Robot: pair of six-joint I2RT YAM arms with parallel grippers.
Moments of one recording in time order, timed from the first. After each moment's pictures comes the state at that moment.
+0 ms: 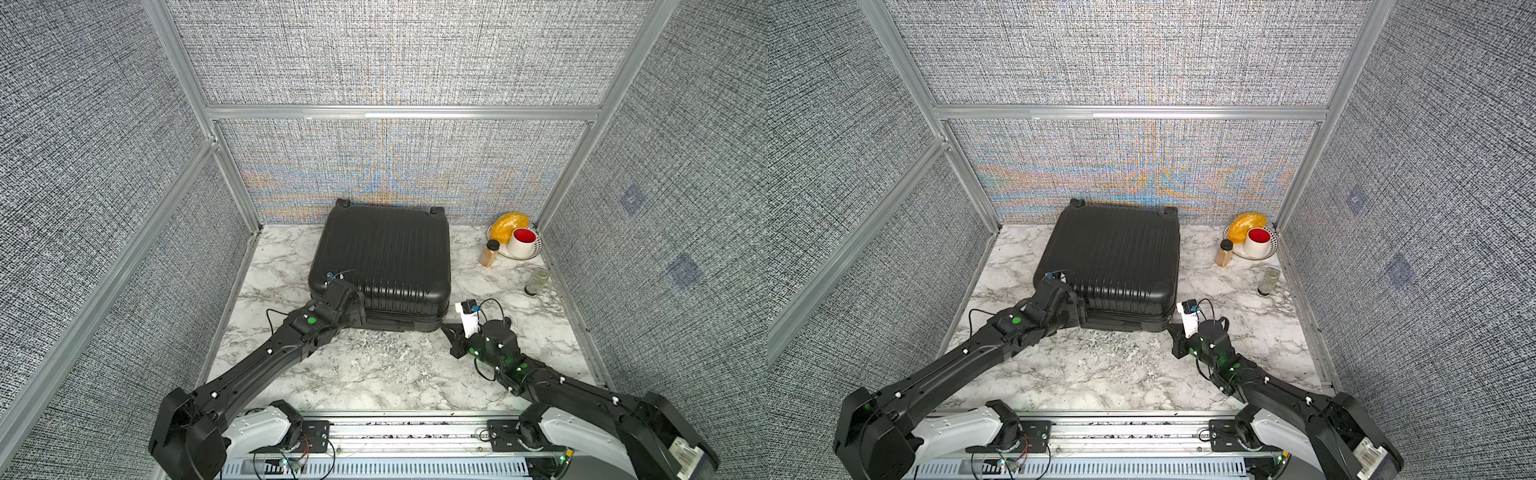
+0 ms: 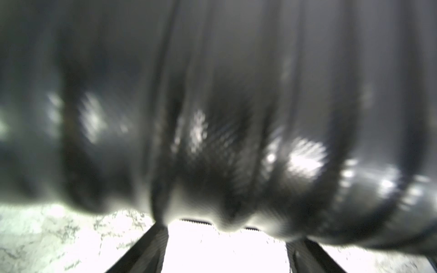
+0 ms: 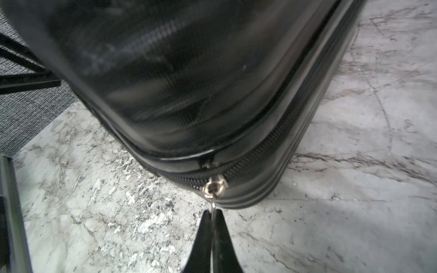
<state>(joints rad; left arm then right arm) -0.61 1.19 0.87 -0.57 -0.21 -0.65 0.61 1.07 0.24 0.42 -0.13 0.30</state>
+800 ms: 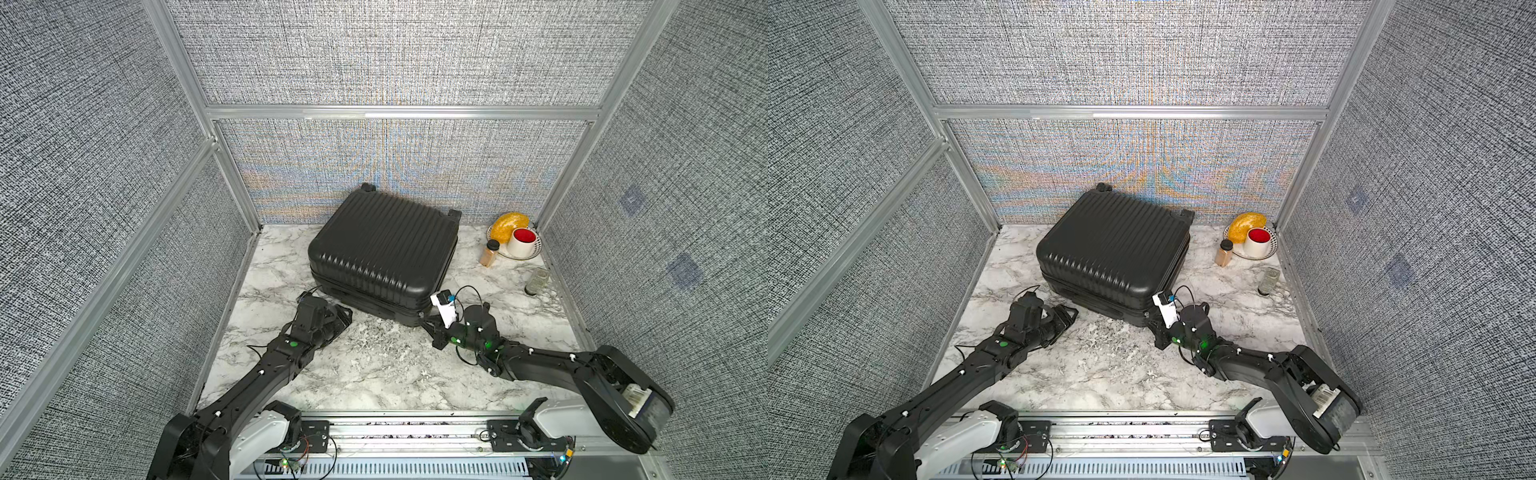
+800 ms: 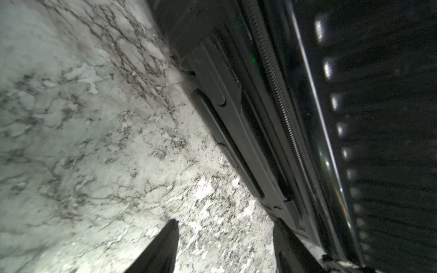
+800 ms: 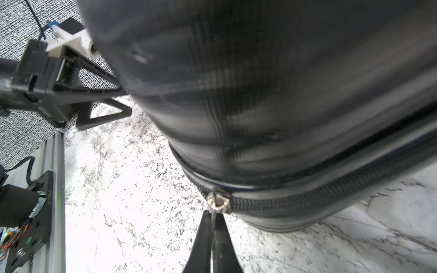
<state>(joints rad) -0.42 1.05 0.48 -0.10 0.11 -1.07 0.65 1.37 0.40 0.59 -0.29 0.26</state>
